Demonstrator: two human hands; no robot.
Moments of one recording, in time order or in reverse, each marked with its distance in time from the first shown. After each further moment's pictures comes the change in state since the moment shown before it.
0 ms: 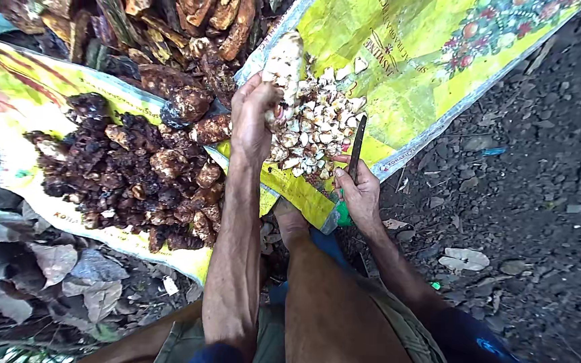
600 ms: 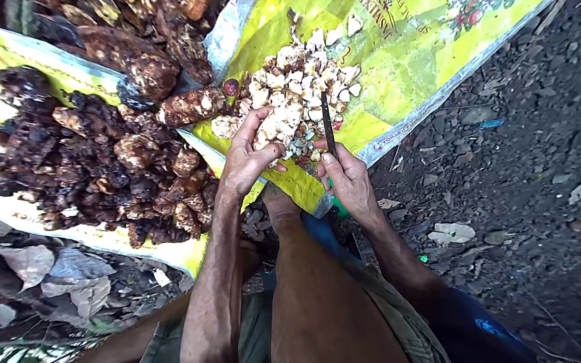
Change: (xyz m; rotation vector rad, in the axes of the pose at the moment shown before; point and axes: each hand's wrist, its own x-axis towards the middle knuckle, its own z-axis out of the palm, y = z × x) left_hand -0.072 -0.048 -0.036 0.260 -0.250 -0.201; right_hand -0.008 -0.023 -0.004 -0.157 -0.232 -0.018
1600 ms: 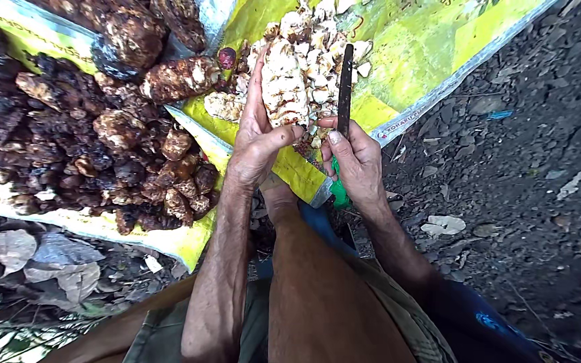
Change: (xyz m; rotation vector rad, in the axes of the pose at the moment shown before) left_hand 0.009 -0.005 0.025 -0.410 -0.118 0.260; right_hand 0.007 -0.015 0.000 0.134 0.047 -0.019
